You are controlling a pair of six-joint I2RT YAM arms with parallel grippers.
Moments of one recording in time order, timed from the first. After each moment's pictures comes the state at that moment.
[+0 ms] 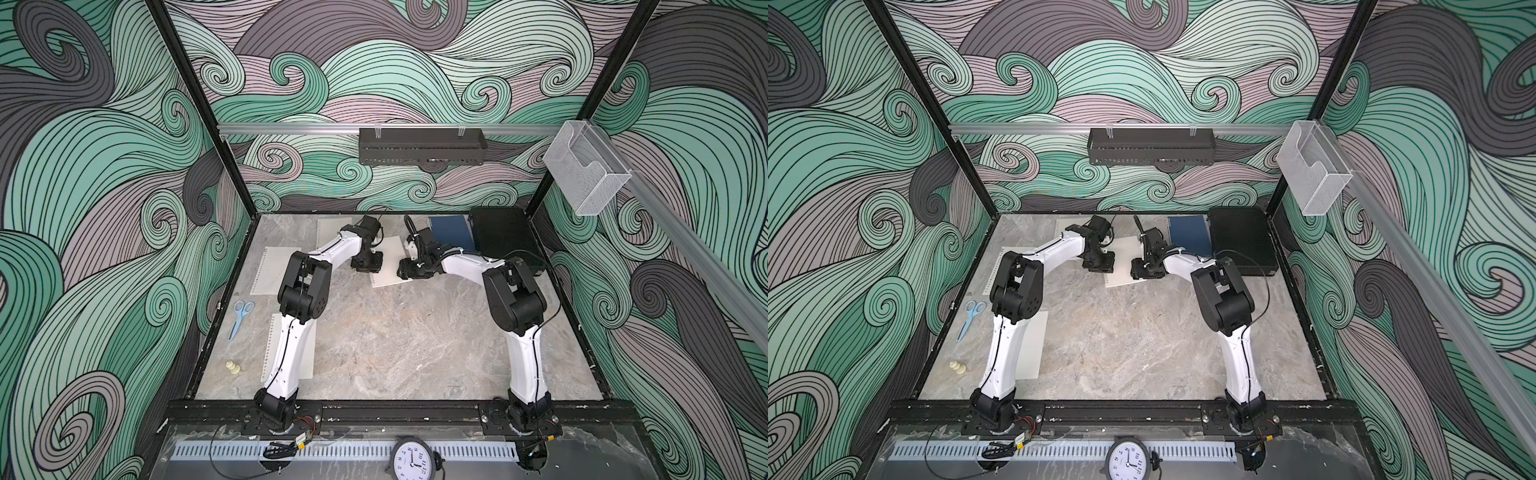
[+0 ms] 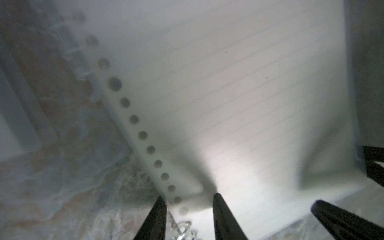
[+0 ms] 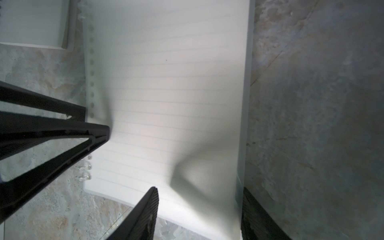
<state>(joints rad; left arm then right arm) -0.41 2.32 1.88 -0.86 0.10 -0.23 0.49 2.16 1.52 -0.41 -0.22 0.31</state>
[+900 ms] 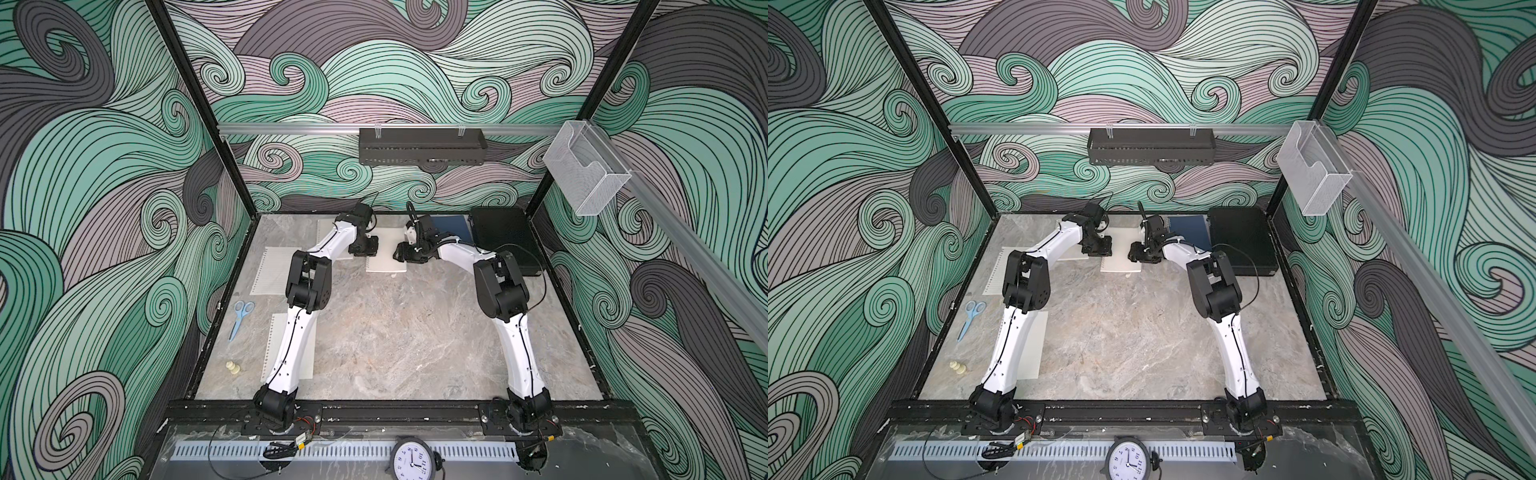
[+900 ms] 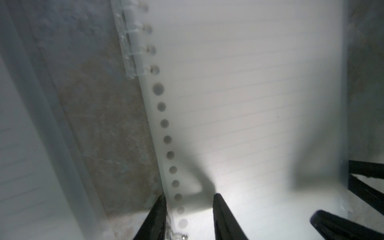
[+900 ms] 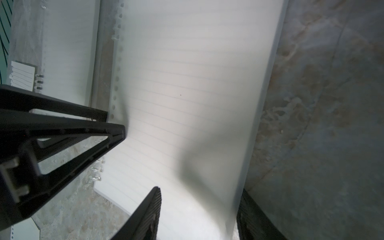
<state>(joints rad) -0.34 2.54 2.25 -0.92 0.14 -0.21 0.43 2.37 1.83 -0.43 -0.31 0.35</state>
